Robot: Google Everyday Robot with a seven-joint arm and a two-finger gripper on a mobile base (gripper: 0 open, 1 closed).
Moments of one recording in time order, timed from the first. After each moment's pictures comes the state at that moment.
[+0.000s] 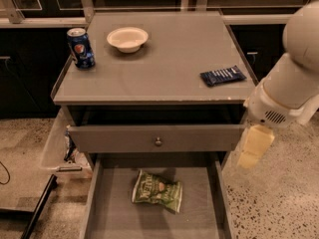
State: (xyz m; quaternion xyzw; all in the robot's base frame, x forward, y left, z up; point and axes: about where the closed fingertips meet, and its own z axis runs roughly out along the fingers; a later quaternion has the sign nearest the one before) arm 0.438 -0.208 0.833 -0.55 0.83 0.05 0.10
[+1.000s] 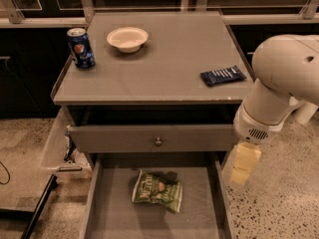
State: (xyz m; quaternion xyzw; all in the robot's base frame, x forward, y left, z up) arm 0.427 -0.199 0.779 -0.57 0.82 0.05 0.04
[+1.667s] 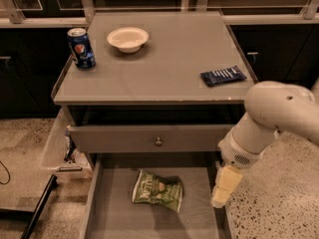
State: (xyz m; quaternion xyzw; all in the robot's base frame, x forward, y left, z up) arm 0.420 -0.176 0.691 -0.56 0.82 0.13 0.07
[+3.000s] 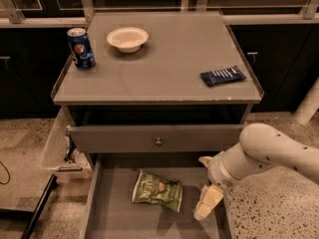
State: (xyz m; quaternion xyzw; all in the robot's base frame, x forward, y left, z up) arm 0.428 -0.135 0.593 -0.57 0.78 0.21 0.17
